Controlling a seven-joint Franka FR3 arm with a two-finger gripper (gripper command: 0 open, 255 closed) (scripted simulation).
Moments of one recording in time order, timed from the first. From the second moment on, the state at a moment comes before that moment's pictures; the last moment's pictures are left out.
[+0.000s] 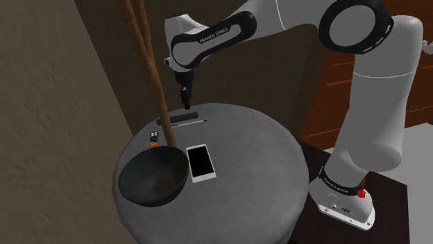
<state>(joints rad) 0.21 0.26 0.04 -1.71 -0.06 2.01 -0.45</state>
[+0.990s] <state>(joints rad) 0.26 0.51 0.07 -1.52 -0.11 2.08 -0.54</state>
